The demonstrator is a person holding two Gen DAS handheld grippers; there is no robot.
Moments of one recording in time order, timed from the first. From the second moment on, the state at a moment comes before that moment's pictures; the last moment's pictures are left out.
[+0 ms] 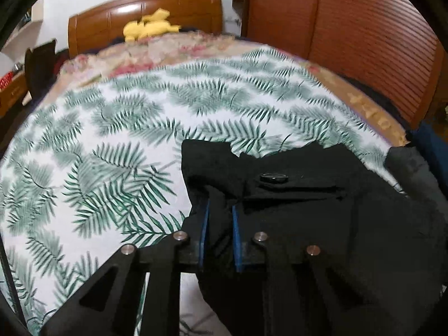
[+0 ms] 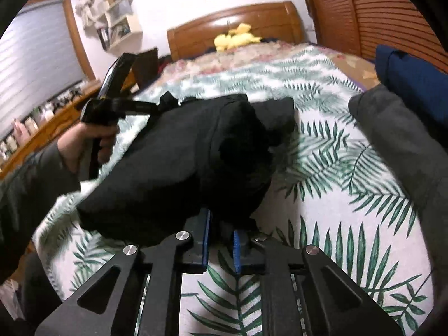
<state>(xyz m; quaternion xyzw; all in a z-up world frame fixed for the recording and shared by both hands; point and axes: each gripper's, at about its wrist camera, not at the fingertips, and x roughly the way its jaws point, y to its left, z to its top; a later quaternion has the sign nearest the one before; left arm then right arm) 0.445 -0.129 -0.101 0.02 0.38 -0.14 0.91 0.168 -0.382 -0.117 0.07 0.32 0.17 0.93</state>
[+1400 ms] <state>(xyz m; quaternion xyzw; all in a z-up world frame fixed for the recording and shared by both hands) 0.332 -0.411 0.122 0.01 0.22 -0.30 0.93 0.054 -0.570 0.102 -0.07 0.17 -0.04 0.98</state>
